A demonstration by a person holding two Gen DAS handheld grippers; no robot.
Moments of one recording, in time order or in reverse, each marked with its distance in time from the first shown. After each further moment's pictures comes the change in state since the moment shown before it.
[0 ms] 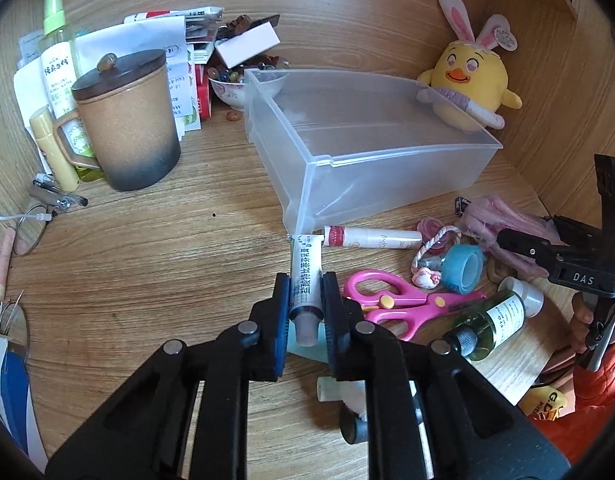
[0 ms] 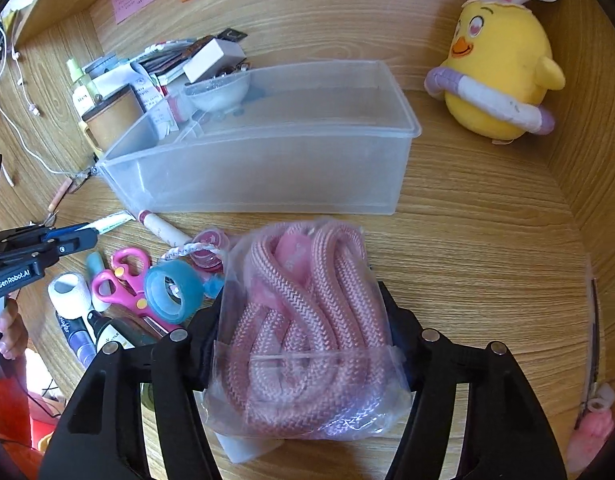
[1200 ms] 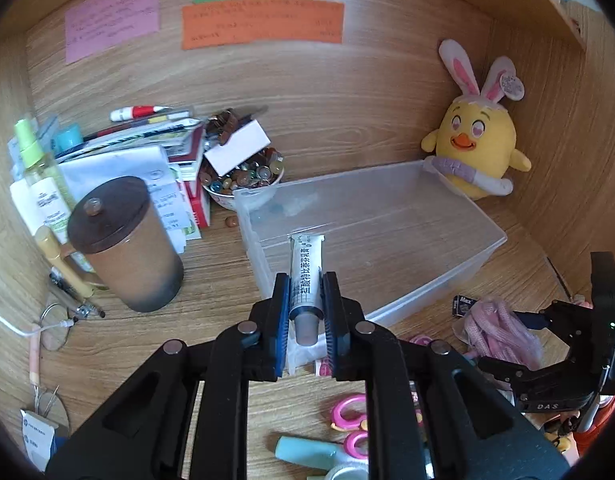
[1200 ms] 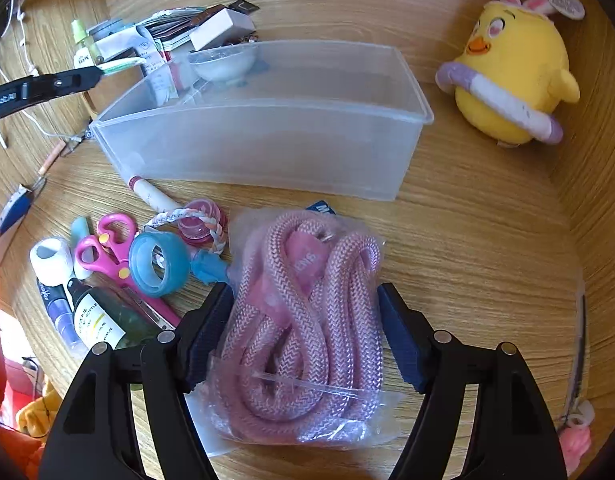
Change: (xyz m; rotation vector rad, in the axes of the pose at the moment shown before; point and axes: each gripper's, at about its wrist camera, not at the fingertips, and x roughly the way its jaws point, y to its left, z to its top) left arm 0.003 -0.031 0.092 0.067 -0.120 0.074; right arm 0.008 -0.003 0.005 -0.088 0.087 -0.022
